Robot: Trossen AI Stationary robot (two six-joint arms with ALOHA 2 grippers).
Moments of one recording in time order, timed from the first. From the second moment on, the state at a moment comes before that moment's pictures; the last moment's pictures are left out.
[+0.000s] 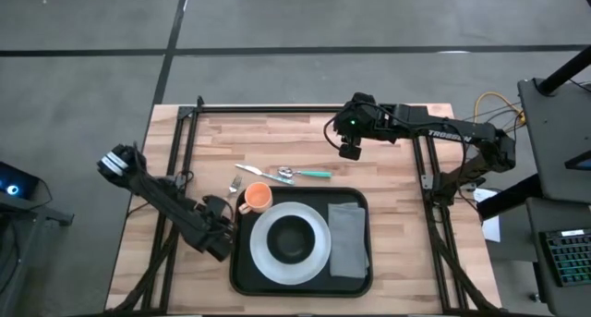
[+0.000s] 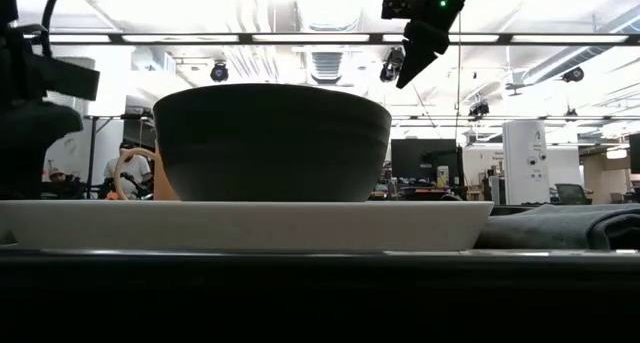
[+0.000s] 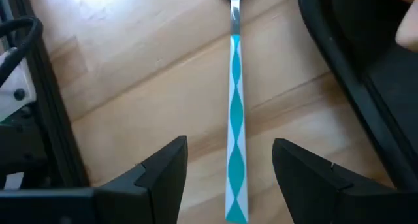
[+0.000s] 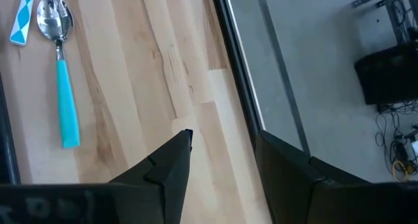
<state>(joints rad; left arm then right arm) -0.68 1.56 0.85 -1.14 -0.33 -1.81 -0.27 1.46 1.37 -0.86 0.39 -0.22</state>
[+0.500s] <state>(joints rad) -0.68 1.58 0.73 -0.92 -0.35 -1.79 -0.27 1.46 1.37 -0.86 0.39 -0.22</state>
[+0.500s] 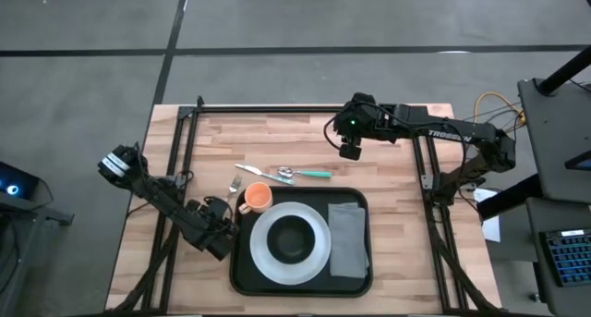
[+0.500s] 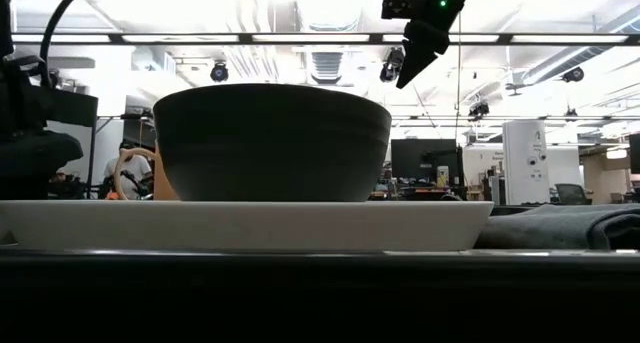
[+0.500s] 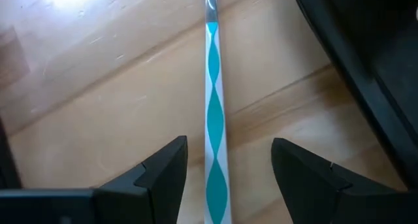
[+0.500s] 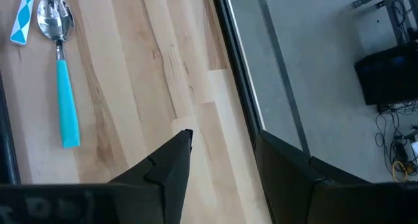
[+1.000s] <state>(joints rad) -0.67 1.56 0.73 -0.95 -0.29 -1.78 -0.27 1.46 1.37 -0.86 0.38 -0.21</state>
